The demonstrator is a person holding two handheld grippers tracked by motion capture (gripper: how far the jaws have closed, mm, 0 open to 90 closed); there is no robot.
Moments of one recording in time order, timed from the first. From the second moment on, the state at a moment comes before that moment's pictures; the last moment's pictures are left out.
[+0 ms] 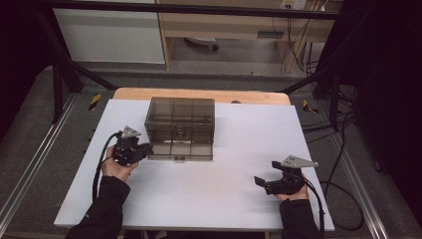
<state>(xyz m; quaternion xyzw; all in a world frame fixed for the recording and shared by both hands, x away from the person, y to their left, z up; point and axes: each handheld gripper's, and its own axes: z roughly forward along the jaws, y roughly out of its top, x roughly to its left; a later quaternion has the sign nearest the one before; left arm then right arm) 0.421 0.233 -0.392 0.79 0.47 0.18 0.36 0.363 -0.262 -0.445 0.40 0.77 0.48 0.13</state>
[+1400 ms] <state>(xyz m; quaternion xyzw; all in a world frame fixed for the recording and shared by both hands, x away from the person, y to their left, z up) 0.450 0.207 -0.424 0.79 0.47 0.18 0.35 0.363 -0.262 -0.445 0.40 0.77 0.48 0.13</state>
